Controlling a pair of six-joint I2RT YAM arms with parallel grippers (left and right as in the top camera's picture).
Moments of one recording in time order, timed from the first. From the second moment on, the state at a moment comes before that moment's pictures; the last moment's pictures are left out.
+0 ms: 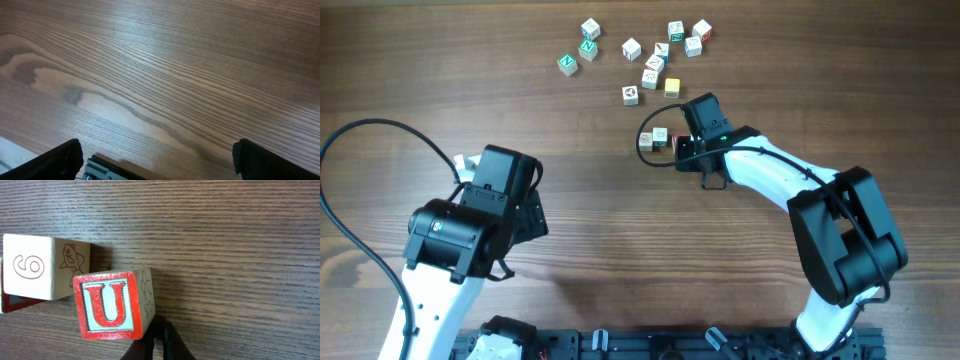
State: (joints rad) left arm -0.29 1.05 1.14 -1.41 -0.39 -0.54; right arm 0.46 1.92 1.10 -0.34 0.01 0.44
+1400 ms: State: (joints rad) left arm -0.29 1.05 1.14 -1.41 -0.39 -0.54; right arm 0.38 1.94 1.10 -0.05 0.20 0.43
